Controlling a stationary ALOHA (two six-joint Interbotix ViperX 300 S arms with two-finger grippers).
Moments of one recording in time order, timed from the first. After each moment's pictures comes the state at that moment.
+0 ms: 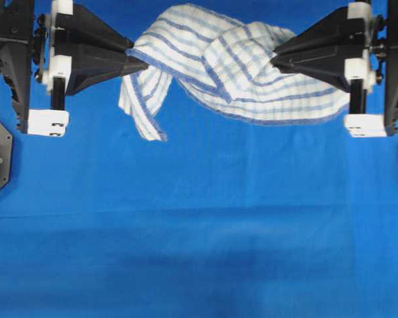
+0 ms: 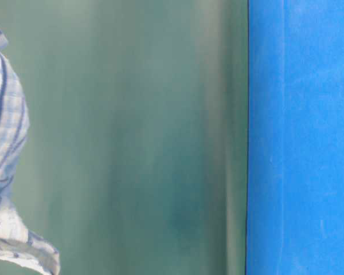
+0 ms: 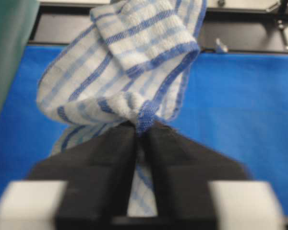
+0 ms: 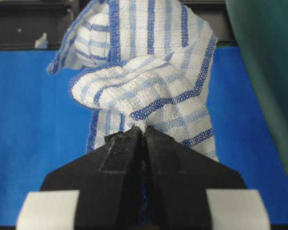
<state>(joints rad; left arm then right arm) 0.06 -0.55 0.36 -0.03 0.36 0.04 -0.01 -0.51 0.28 -0.23 0.59 0.18</state>
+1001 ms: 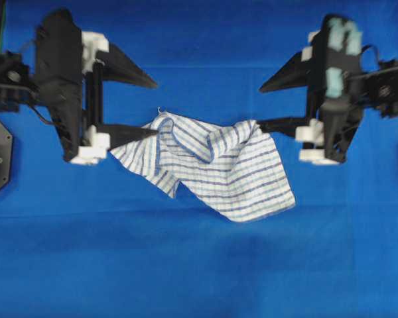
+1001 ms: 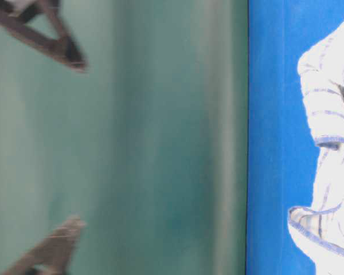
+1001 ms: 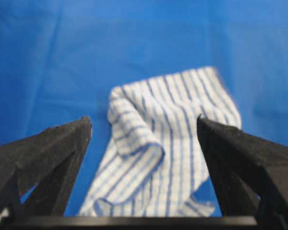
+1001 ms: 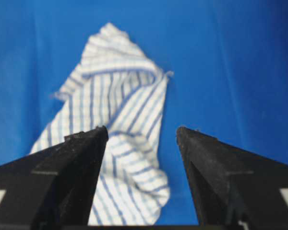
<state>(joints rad) 0.05 -0.48 0.72 -0.03 0.12 0.04 0.00 -0.40 0.54 -0.24 0.51 0.23</state>
